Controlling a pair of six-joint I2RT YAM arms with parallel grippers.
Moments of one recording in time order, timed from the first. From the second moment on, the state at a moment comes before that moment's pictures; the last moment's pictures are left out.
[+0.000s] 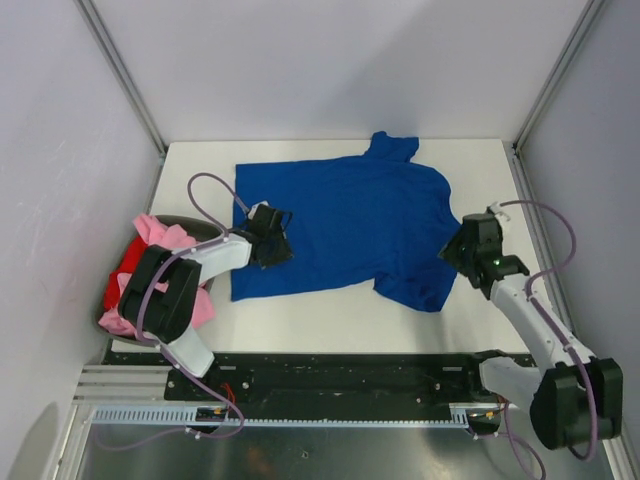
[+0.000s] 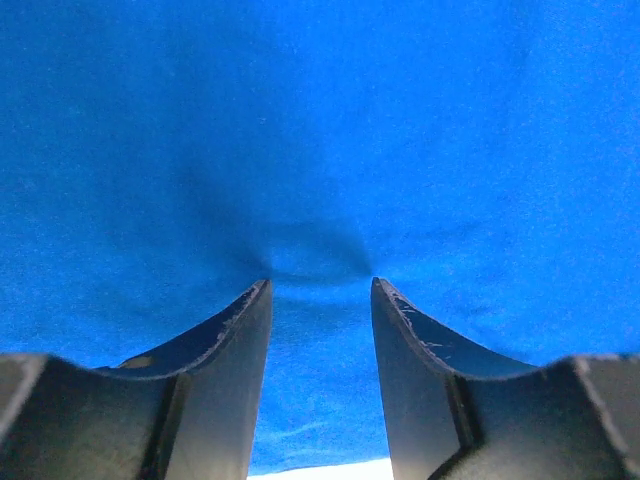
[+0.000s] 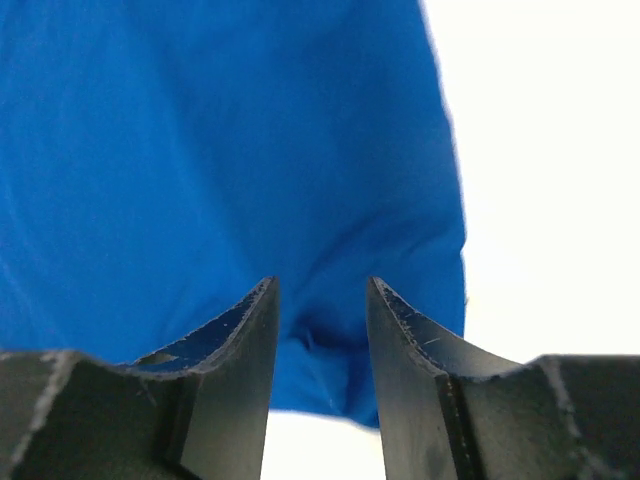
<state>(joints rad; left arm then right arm) -0.43 1.65 0.88 -0.24 -0.13 -0.73 0.21 1.03 0.69 -0.46 0.18 0.77</state>
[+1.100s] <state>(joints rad) -0.37 1.65 0.89 -0.26 -0.16 -0.76 -0.11 1.66 0.84 -0.05 0.06 0.75</state>
